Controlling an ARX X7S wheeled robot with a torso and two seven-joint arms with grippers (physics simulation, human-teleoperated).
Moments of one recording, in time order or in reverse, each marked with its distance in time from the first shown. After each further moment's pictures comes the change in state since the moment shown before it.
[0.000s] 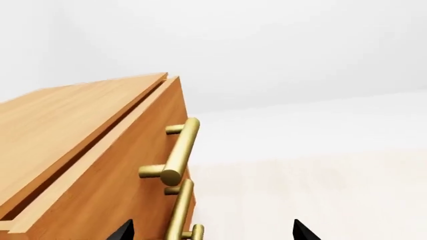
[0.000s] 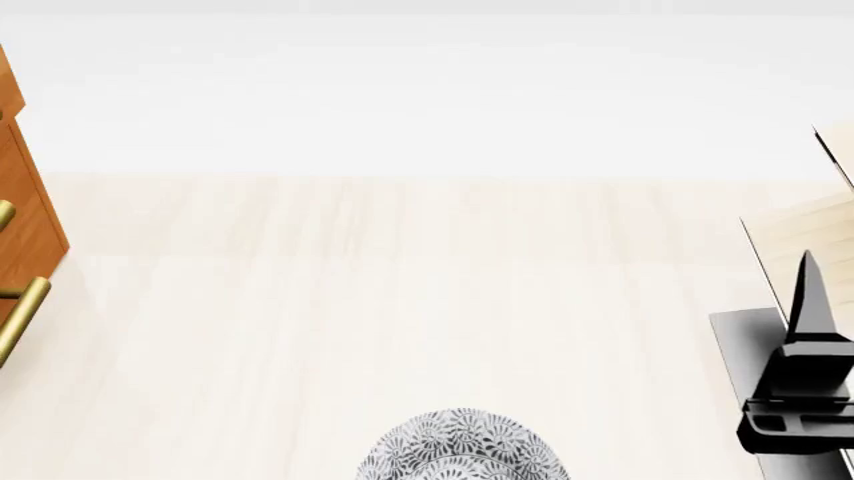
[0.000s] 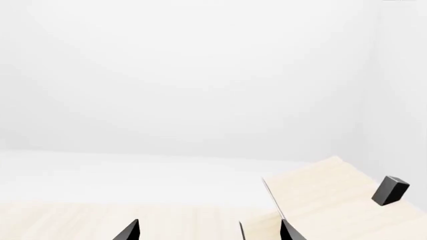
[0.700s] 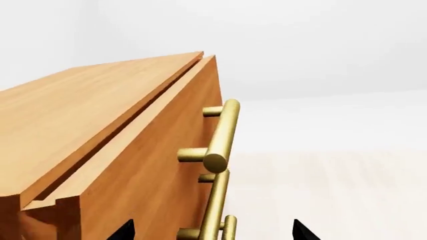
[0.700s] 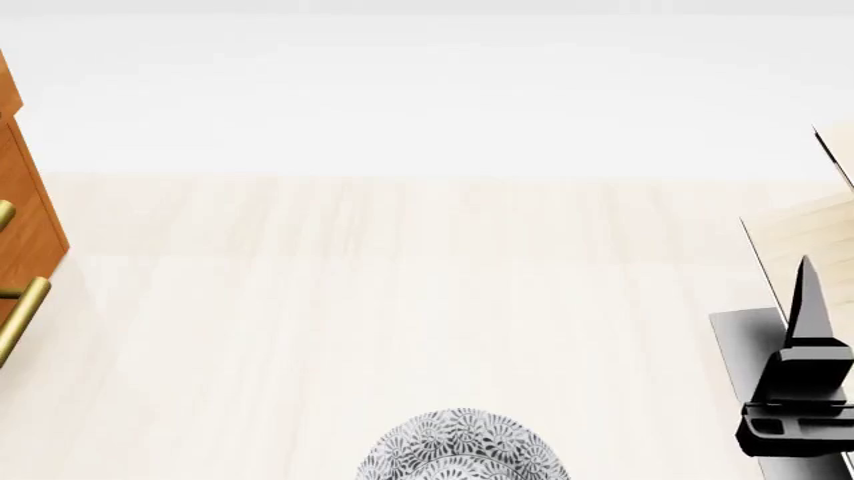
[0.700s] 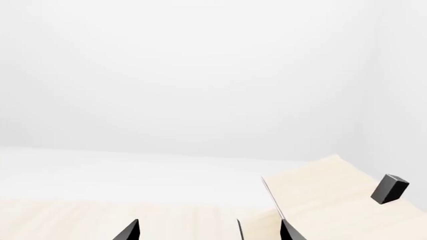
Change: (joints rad) left arm -0.013 -0.014 0.024 -0.216 0.078 0.153 0.009; right arm -0.033 0.009 -0.029 0.018 -0.037 -0.055 -0.014
